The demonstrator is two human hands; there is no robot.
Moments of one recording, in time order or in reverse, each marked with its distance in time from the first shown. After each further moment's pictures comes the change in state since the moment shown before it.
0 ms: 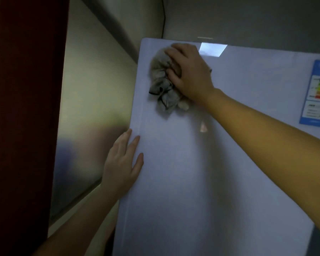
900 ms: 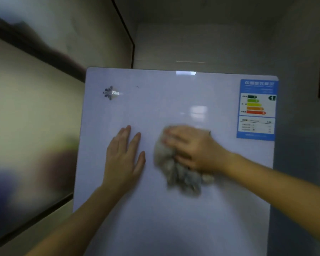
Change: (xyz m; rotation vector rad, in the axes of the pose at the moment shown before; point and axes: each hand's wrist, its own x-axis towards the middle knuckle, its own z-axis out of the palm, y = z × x) left_hand 0.086 0.133 0.045 0.079 0.130 0.113; right_hand -0.184 0.104 -0.075 0.020 -0.160 -0.386
